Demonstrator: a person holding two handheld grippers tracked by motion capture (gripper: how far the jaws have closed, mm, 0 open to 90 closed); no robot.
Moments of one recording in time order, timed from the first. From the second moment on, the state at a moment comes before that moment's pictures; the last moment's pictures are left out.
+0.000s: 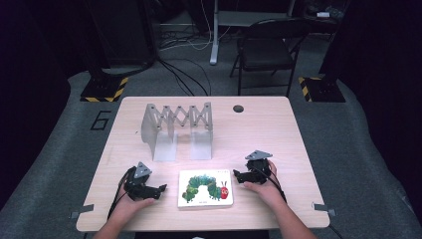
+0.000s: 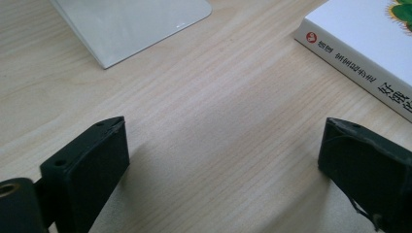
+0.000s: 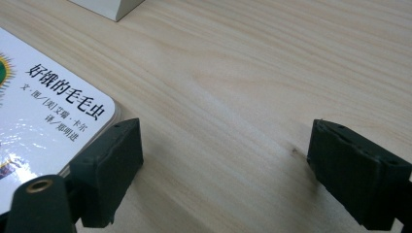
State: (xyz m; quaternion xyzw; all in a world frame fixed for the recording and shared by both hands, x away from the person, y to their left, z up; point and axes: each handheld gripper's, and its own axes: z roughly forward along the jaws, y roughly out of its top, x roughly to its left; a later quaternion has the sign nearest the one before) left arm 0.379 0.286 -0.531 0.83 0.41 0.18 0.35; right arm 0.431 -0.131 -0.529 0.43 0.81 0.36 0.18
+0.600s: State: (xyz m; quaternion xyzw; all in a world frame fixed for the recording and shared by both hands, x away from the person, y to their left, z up) left arm 0.376 0.286 -0.530 0.83 0.40 0.18 0.35; right arm 0.430 -0.128 -0.529 0.44 0.81 0.36 0.19
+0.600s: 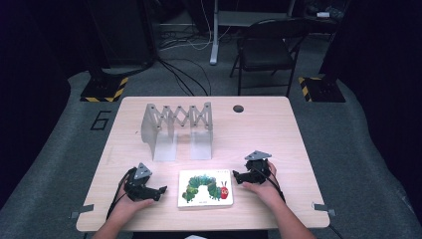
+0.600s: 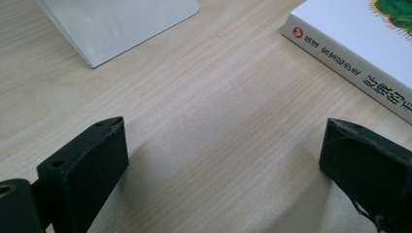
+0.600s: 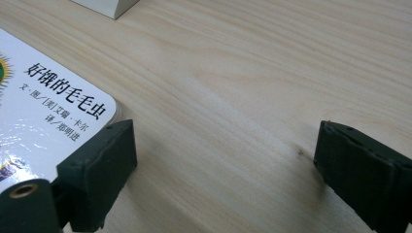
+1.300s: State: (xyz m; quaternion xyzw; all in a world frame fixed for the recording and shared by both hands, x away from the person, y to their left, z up) left arm 0.368 0.261 -0.499 0.81 0.44 0.12 0.36; right arm 0.428 -0.108 -0.496 0.42 0.84 0.31 0.15
